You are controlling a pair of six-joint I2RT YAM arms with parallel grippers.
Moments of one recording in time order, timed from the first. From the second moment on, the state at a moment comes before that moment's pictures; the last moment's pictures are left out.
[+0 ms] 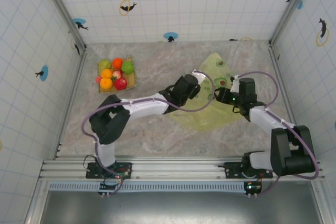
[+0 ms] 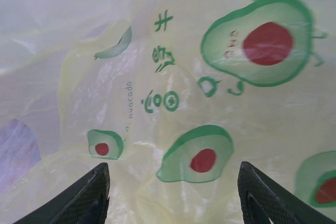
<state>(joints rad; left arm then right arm) -0.96 1.87 1.27 0.09 -0.44 0.13 0.17 1.30 0.57 0.05 -0.40 0.41</state>
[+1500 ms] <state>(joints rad) -0.84 1.57 0.96 0.19 -0.08 -0.63 0.55 1.39 0.51 0.20 -0.46 0.42</state>
